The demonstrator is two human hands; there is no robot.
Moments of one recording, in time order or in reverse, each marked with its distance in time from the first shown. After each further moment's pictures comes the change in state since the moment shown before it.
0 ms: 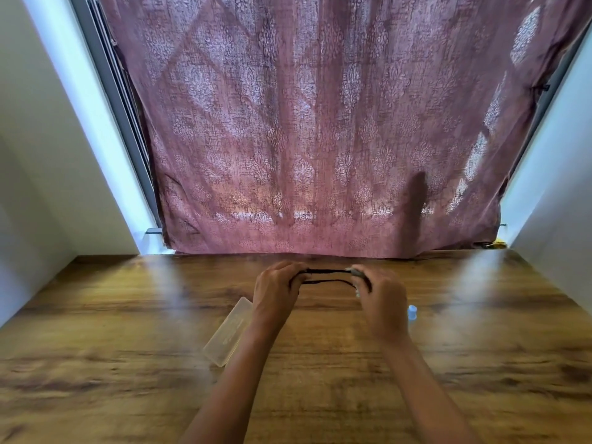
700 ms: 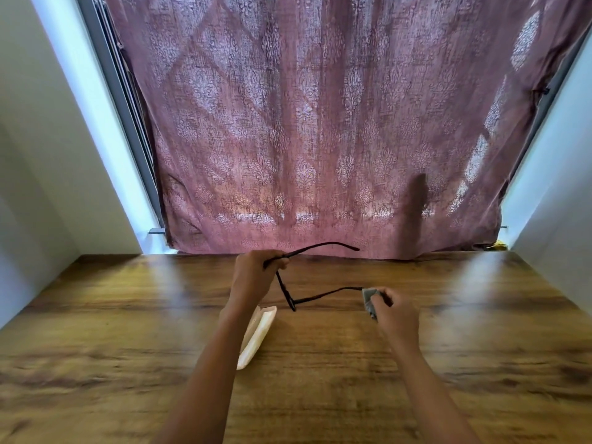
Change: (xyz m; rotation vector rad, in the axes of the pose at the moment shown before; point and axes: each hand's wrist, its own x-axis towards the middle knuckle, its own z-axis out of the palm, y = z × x) left_hand 0.024 -0.011 -0.036 -0.045 -0.064 -0.317; right_hand -0.019 0.022 -0.007 0.219 -0.124 0.591
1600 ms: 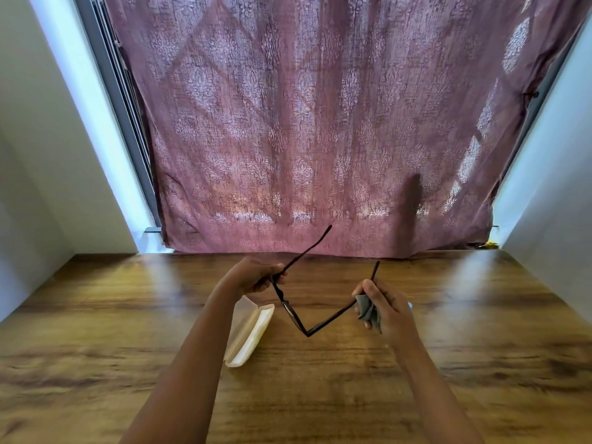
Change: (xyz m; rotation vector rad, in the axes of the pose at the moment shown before) left_hand 0.017 -0.021 -0.008 -0.463 -0.518 -0.622; right_hand -0.025 -0.020 -0.018 0.592 -0.397 -0.187
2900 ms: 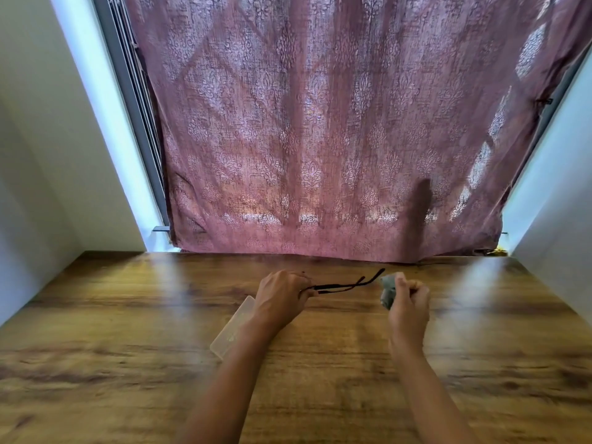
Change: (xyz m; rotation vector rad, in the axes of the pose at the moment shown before) left_hand -0.036 -0.014 0.049 0.953 0.332 0.689; right_hand 0.012 -0.011 0.024 0.030 0.690 0.026
